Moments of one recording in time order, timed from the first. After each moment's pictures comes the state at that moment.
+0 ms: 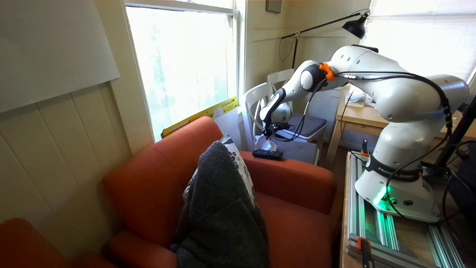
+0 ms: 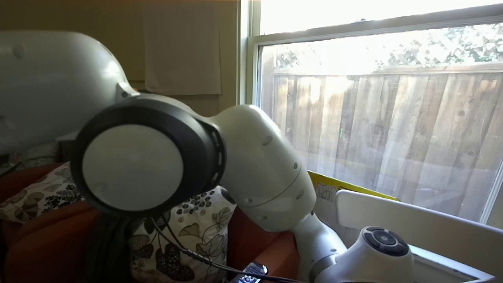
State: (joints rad) arm -0.69 1.32 -0.06 -1.21 0.15 2.77 -0.10
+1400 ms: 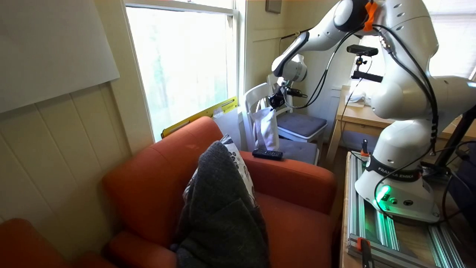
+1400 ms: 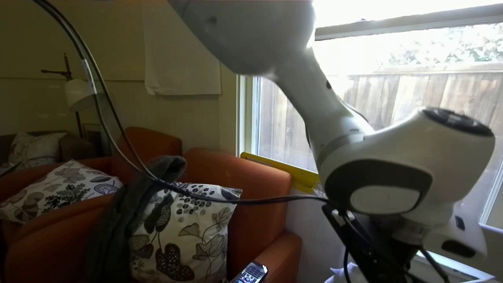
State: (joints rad) arm -0.93 0.67 0.18 -1.74 0.28 2.53 -0.29
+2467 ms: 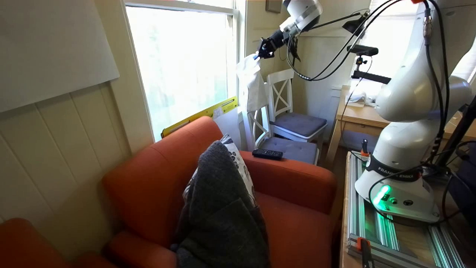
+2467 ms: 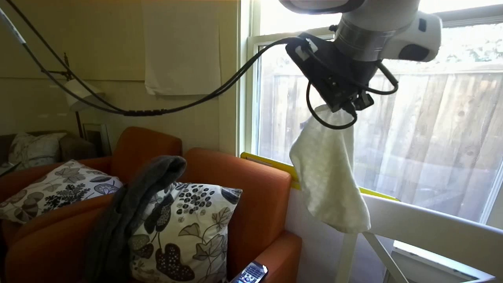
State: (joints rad) arm -0.72 0.14 0.01 -1.88 1.01 2.18 -0.70
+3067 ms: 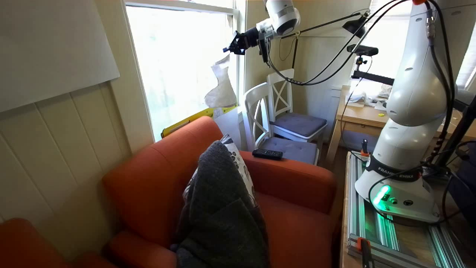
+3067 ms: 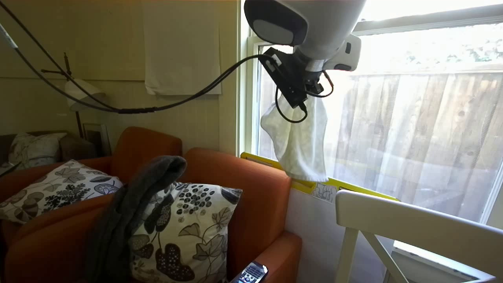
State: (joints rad) arm -0.40 0.17 -0.09 -1.85 1.41 2.22 -0.92
